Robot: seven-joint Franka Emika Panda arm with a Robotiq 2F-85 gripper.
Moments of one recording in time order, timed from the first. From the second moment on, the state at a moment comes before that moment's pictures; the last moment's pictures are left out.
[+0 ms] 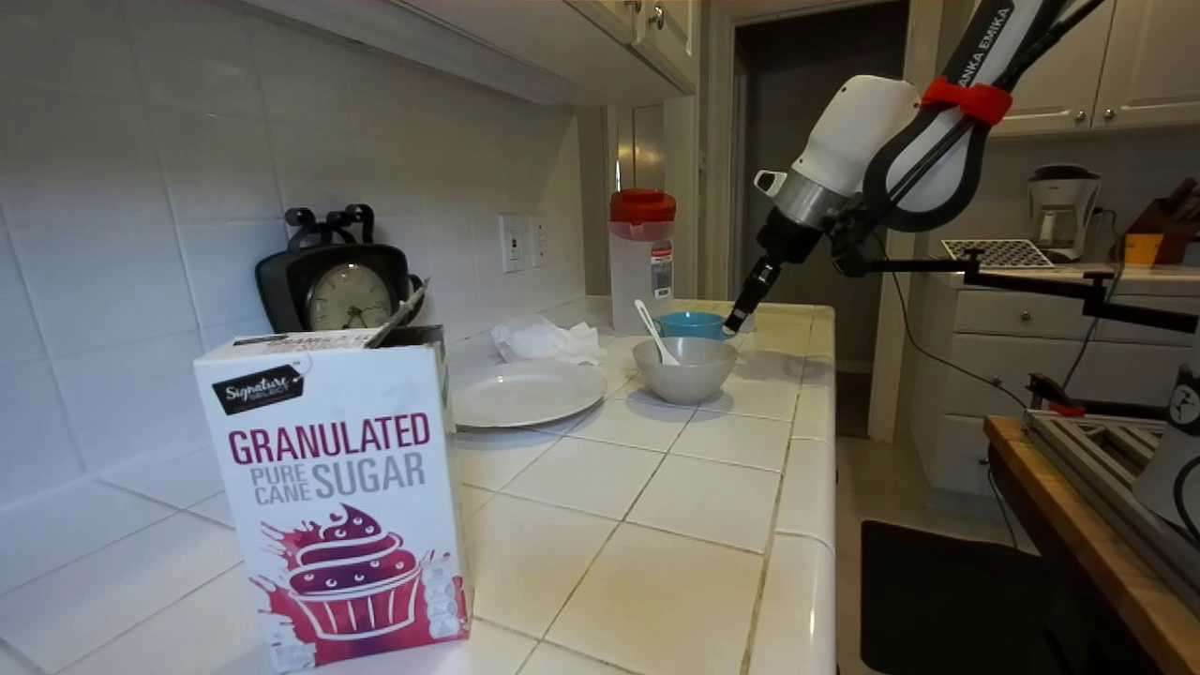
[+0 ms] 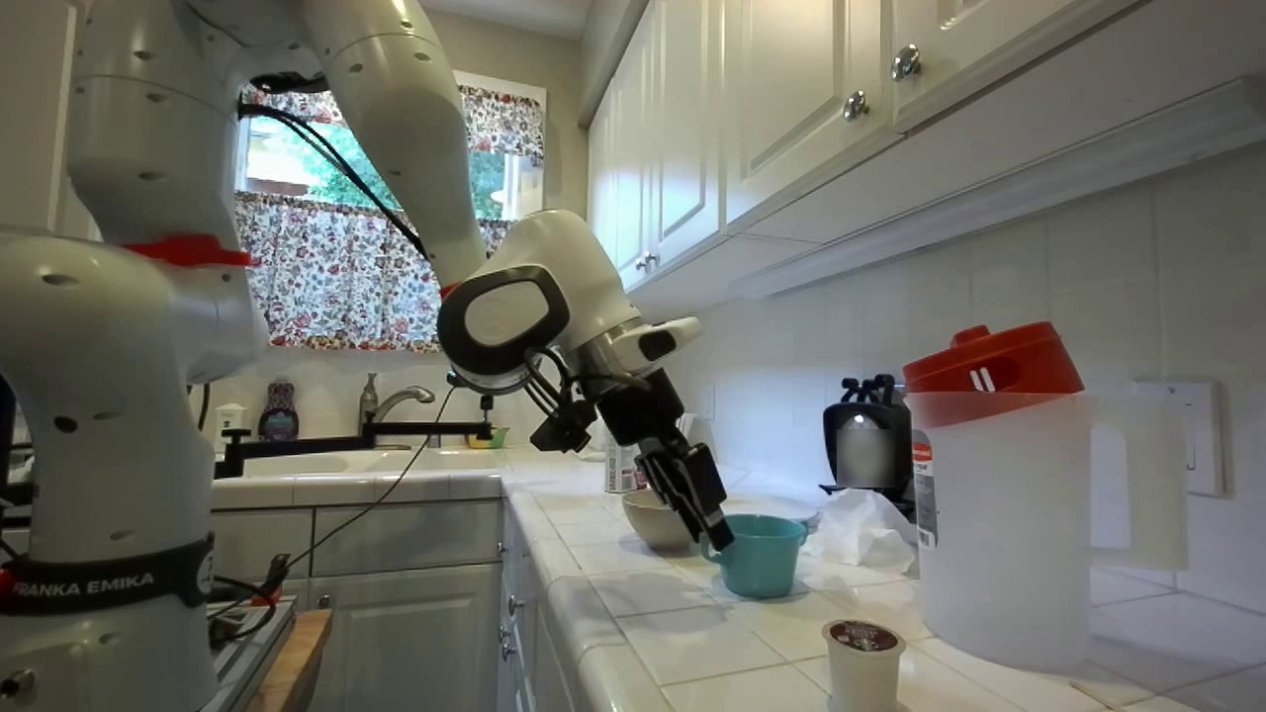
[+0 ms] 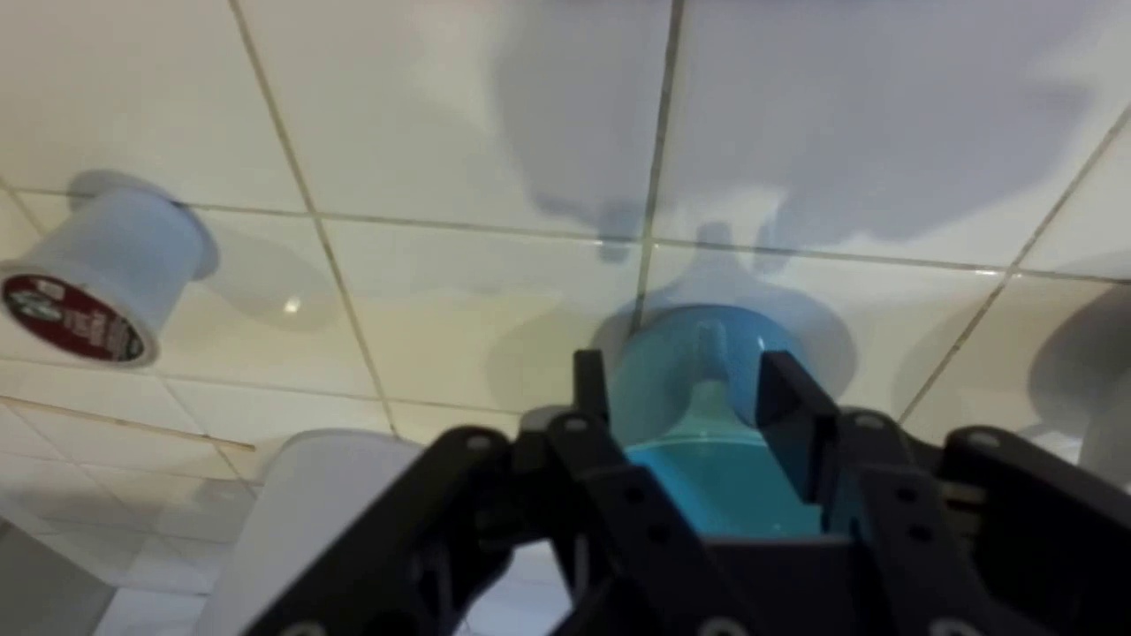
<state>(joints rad) -0.20 -0.03 -0.14 -2.75 -0.24 3.26 -0.09</state>
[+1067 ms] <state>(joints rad) -0.16 0.00 -0.14 -2.74 -0.24 3.27 -0.09</state>
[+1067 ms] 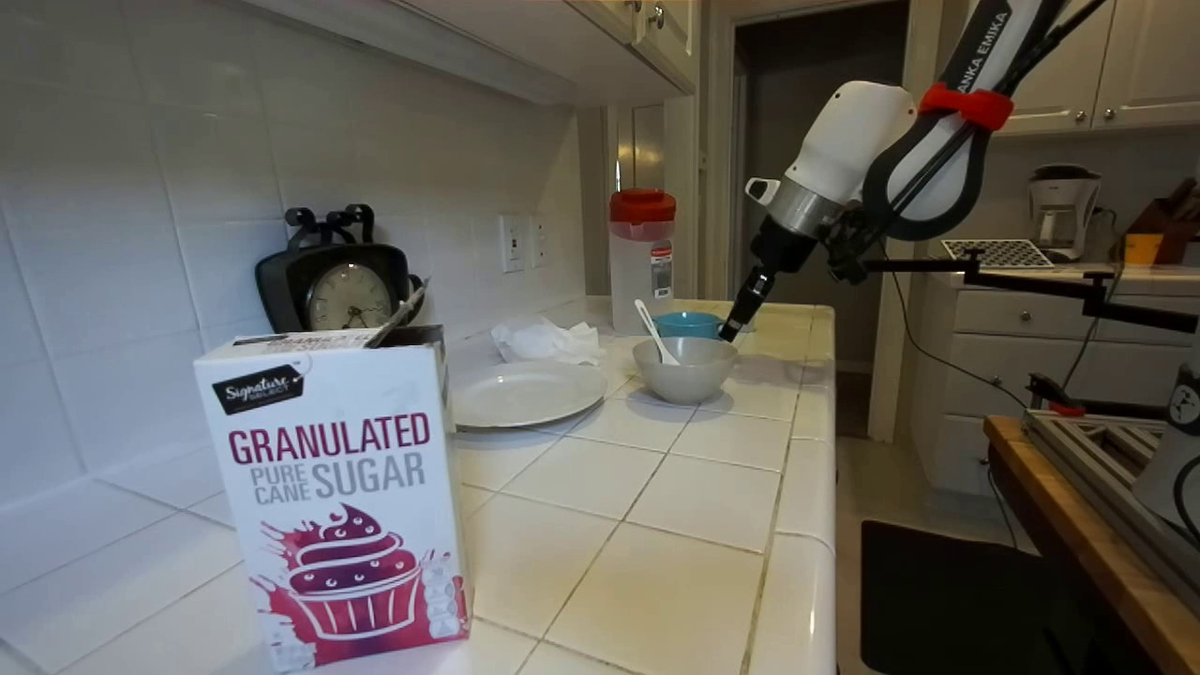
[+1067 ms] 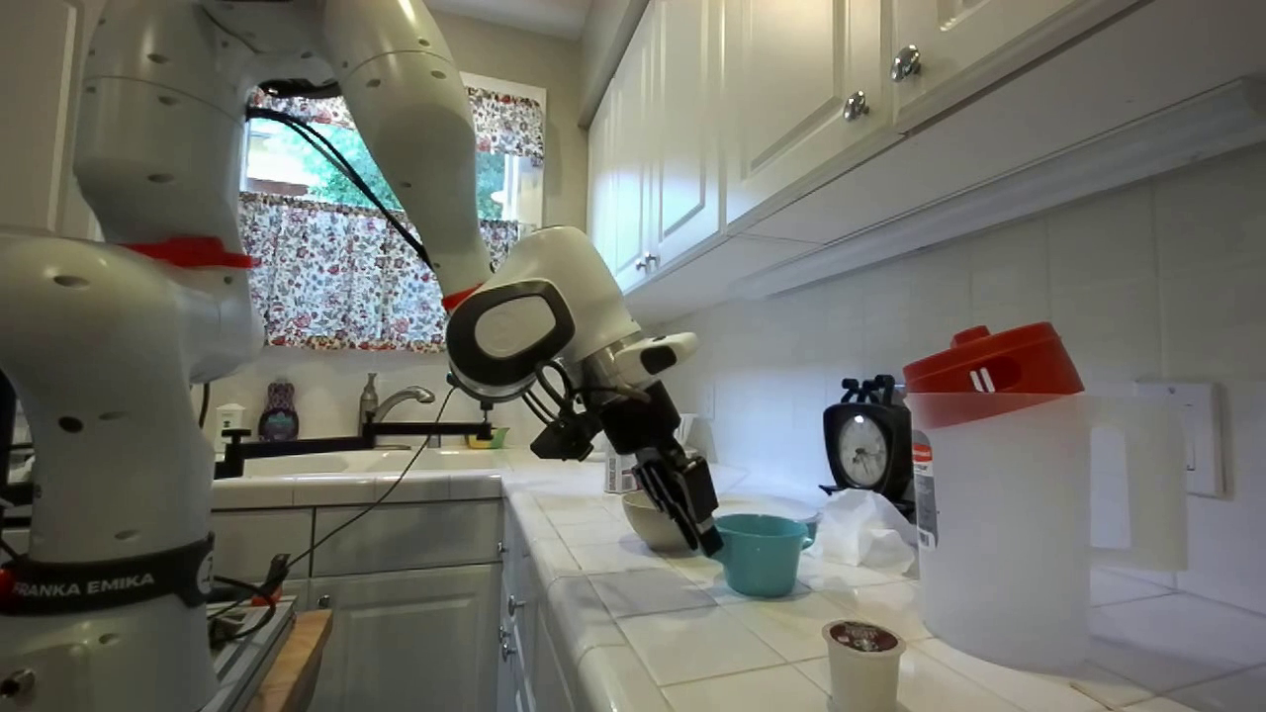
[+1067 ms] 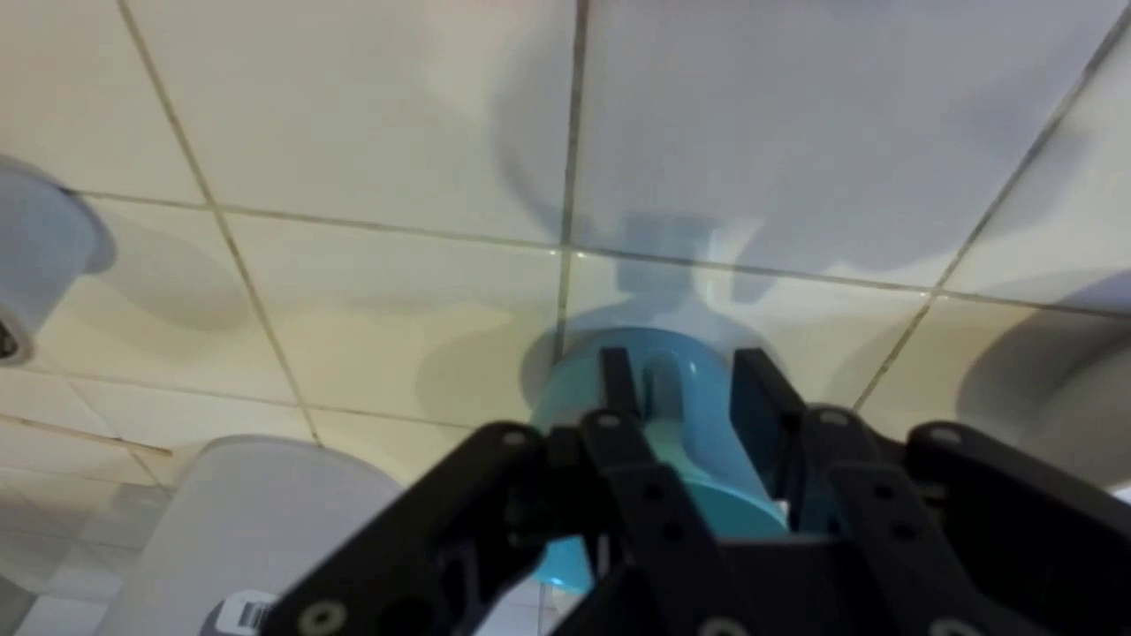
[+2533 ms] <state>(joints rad) -0.18 -0.07 -0.15 -2.74 -0.23 3.30 -0.12</state>
